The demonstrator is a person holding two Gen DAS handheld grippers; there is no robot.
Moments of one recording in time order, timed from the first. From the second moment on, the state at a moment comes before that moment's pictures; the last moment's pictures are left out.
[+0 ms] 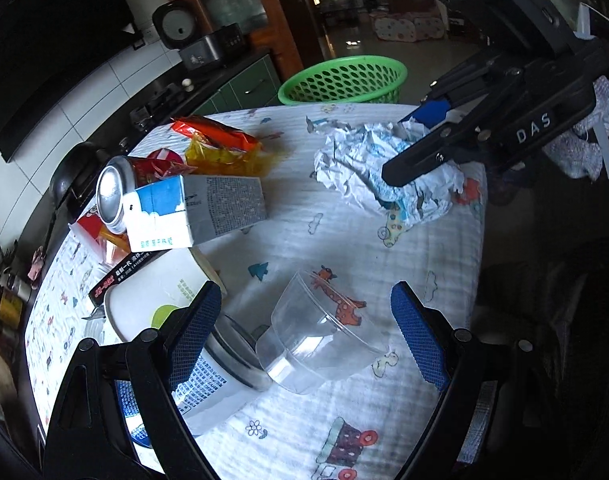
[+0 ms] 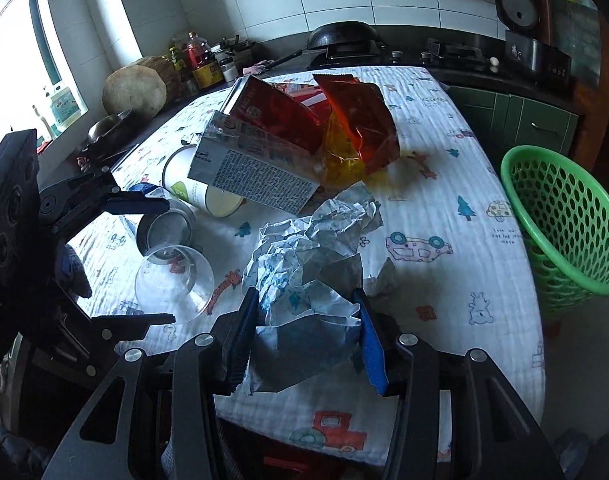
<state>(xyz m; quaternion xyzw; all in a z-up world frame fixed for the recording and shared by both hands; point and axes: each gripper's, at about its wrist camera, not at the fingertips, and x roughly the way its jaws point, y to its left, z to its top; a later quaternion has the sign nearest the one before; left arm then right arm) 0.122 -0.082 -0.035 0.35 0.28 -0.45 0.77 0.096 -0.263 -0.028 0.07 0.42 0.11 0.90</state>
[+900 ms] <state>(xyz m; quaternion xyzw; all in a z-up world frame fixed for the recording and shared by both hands) 0.097 -0.077 -0.052 0.46 0.26 -0.49 0.70 0.092 -0.267 -0.036 0.08 0.43 0.11 0.89</state>
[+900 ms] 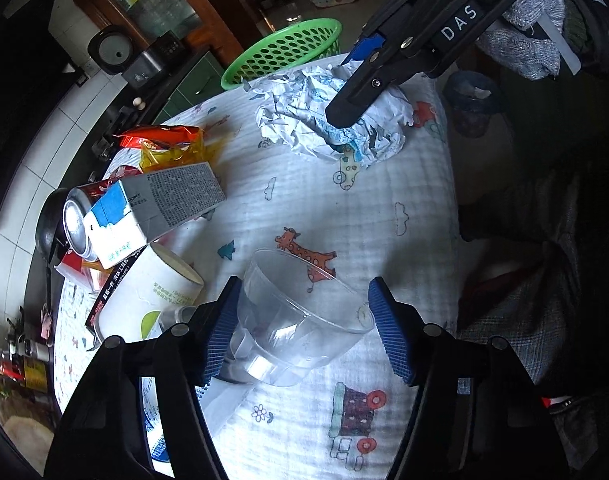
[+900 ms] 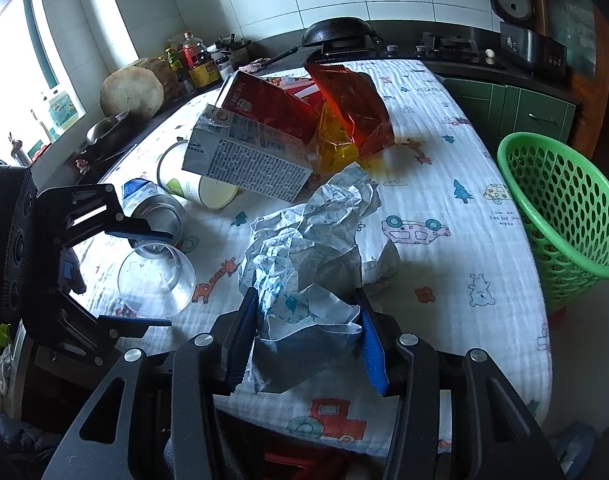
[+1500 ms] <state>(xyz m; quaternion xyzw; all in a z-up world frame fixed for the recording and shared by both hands) 0.107 -0.122 -0.019 0.30 0.29 -0.48 0.77 0.085 -0.326 -0.008 0.12 0.38 0.06 0.91</state>
